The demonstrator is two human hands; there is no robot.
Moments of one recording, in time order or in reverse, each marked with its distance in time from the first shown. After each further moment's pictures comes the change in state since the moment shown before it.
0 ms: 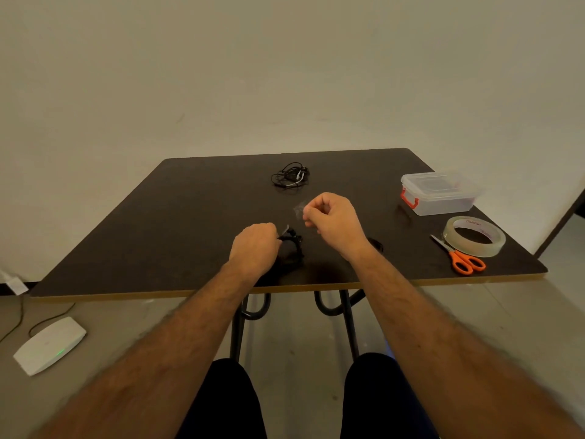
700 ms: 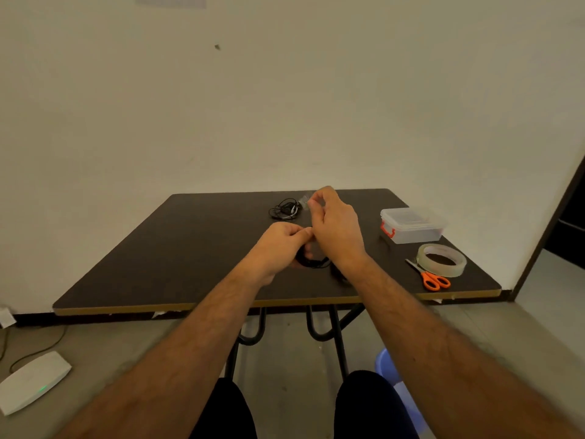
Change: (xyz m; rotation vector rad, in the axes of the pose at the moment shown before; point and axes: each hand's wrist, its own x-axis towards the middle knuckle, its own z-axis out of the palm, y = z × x) left_hand -0.076 0.050 -0.061 -1.040 -0.083 0.197; right_hand -0.043 -0.068 -0.032 -0.268 0.252 -0.307
